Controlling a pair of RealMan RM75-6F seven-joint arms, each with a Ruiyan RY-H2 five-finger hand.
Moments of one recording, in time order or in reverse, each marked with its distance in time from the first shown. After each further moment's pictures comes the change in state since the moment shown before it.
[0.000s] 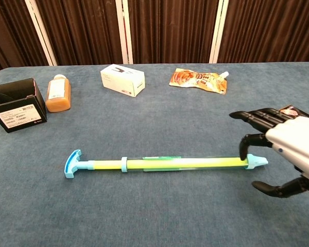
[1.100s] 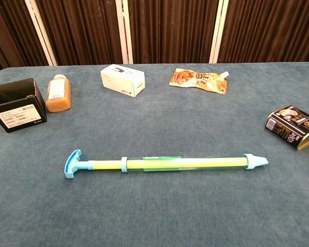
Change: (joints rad) left arm 0.010 0.004 -0.001 -0.016 -0.006 0.010 0.038; right arm -0.170 0.381 -0.053 -0.075 0.034 0.248 0.309
